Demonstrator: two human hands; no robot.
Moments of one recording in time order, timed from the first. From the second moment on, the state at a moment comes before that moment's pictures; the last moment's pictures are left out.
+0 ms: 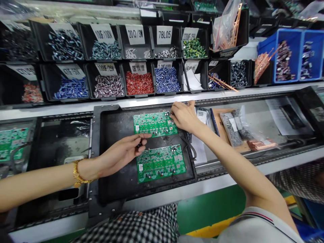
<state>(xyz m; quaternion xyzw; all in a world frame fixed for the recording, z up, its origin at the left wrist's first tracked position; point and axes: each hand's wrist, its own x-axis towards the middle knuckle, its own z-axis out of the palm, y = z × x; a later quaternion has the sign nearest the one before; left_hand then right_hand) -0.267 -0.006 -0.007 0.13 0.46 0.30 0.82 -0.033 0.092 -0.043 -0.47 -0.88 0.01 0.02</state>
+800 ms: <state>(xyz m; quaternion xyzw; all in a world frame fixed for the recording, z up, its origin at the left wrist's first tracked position) -0.289 -0.021 -0.017 0.20 0.35 0.44 0.80 -0.131 0.017 -0.003 -0.40 -0.73 0.47 0.29</state>
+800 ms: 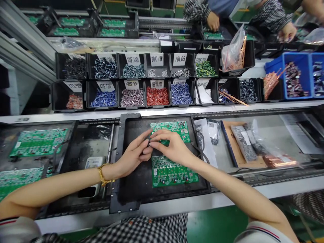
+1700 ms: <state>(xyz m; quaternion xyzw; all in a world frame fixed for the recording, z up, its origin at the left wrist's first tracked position) -0.296 -0.035 -0.027 0.08 0.48 0.34 0.81 -0.139 0.054 -0.045 -0.33 -0.93 0.13 0.04</state>
